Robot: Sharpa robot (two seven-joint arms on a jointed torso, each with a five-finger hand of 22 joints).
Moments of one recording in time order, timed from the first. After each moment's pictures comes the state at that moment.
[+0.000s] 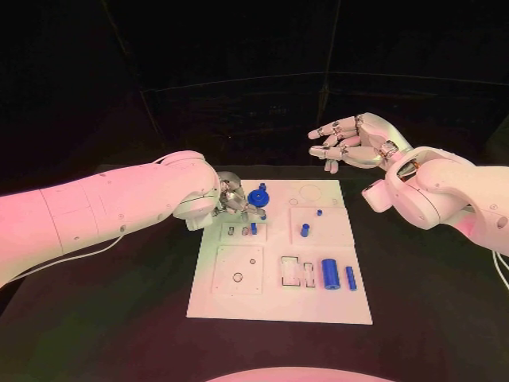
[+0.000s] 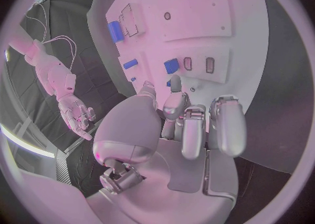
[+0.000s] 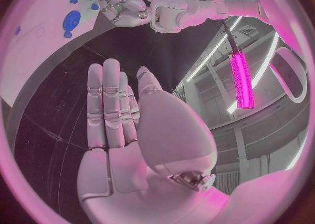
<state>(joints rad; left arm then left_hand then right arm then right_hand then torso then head) 1.33 -0.57 -0.12 1.30 -0.90 0.10 -0.57 1.10 0.06 -0.15 0.29 0.06 1.00 0.06 0.45 0.49 1.33 -0.01 1.17 1.13 1.47 -0.07 1.57 1.31 0.08 1.46 0.03 1.39 1.25 1.31 -0.87 -0.04 1.54 -0.64 -0.38 0.24 1.51 0.01 -0.11 0.18 0.29 0.84 0.18 0.14 0.07 1.04 0.09 0.61 0.51 1.35 0.01 0.58 0.54 0.18 0.98 0.12 0.77 0.52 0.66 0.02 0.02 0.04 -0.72</state>
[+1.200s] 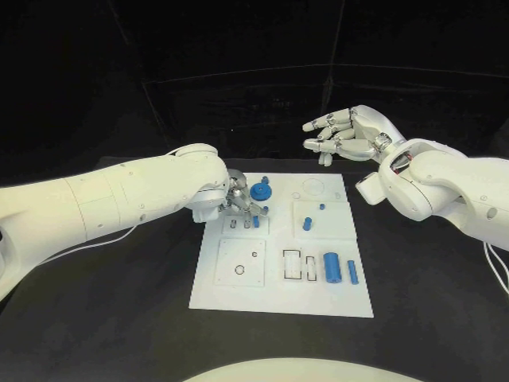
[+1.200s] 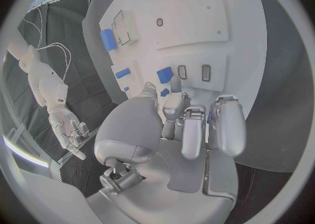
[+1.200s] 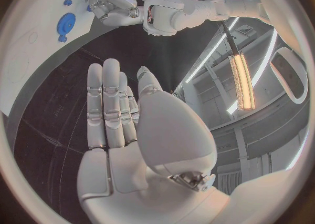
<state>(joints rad) 1.33 -0.50 -0.14 1.21 -0.91 0.19 -0.59 1.13 0.07 -0.16 0.28 0.06 0.98 0.06 0.48 0.52 1.33 -0.01 1.18 1.14 1.47 -0.07 1.57 1.31 0.08 1.46 0.03 1.39 1.25 1.31 -0.82 -0.04 1.51 -0.64 -0.37 0.24 1.52 0.01 -0.13 0.19 0.29 0.82 0.18 0.14 0.07 1.03 0.09 0.61 0.50 1.35 0.01 0.55 0.54 0.18 0.99 0.13 0.75 0.51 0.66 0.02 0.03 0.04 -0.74</state>
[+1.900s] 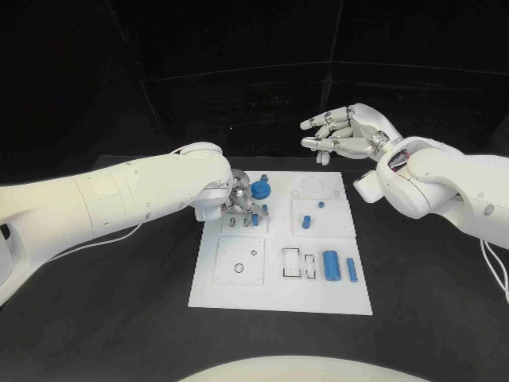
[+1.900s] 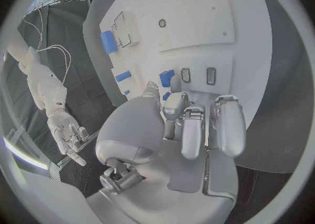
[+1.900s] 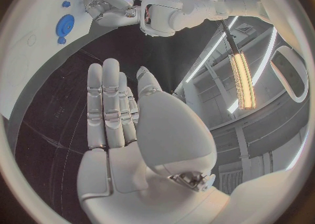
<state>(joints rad) 1.33 -0.47 -0.14 1.19 -0.91 0.22 -0.59 1.18 0.09 -0.17 0.27 0.06 0.96 0.06 0.50 0.55 1.33 -0.01 1.18 1.14 1.47 -0.07 1.57 1.31 0.08 1.46 0.03 1.40 1.26 1.31 -0.82 -0.04 1.51 -0.63 -0.37 0.24 1.52 0.01 -0.13 0.19 0.29 0.81 0.19 0.14 0.07 1.03 0.10 0.61 0.50 1.36 0.01 0.54 0.55 0.18 0.99 0.13 0.75 0.51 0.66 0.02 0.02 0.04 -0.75</state>
